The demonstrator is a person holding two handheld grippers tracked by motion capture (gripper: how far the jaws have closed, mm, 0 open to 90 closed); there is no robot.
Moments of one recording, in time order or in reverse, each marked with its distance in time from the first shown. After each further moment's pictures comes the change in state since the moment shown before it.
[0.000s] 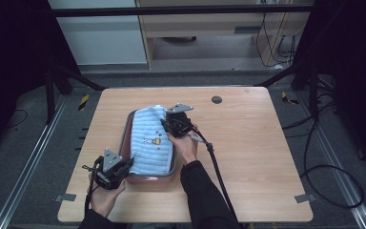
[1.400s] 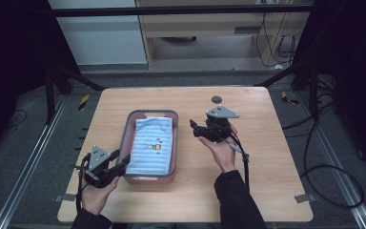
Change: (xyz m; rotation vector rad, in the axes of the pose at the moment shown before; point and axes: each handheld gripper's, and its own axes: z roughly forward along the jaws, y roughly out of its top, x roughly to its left) left arm 0.022 0.008 -0.019 -0.108 -0.014 -0.040; right arm -0.059 -0.027 -0.108 -0.145 -0.148 0.038
